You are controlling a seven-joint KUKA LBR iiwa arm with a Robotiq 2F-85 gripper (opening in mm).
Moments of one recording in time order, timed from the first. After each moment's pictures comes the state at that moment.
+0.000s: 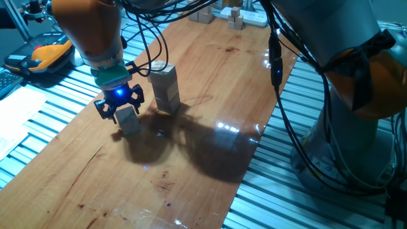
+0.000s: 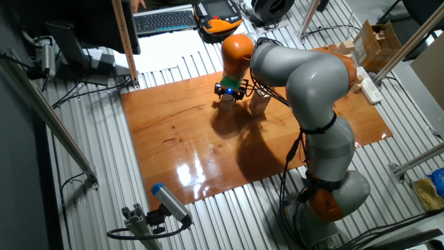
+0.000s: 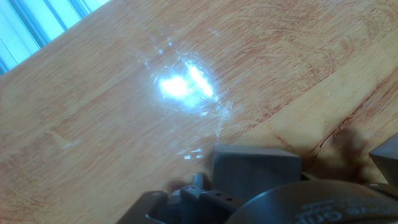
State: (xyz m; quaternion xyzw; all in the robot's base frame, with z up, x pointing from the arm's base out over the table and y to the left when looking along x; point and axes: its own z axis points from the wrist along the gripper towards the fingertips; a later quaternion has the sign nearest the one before) arm 0.611 0.132 0.055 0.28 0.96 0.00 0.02
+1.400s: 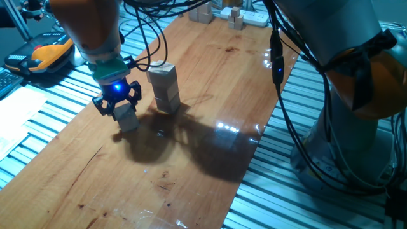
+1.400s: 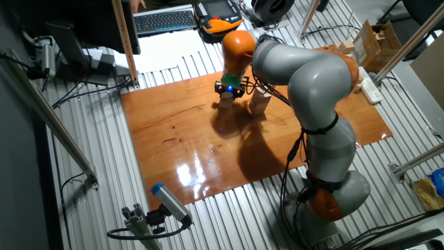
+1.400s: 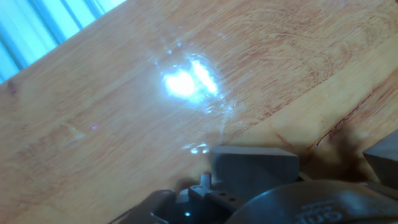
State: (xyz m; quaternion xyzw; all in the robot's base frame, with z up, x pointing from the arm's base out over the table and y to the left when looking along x) arm 0.611 0.135 0.080 0.26 0.96 0.01 0.02
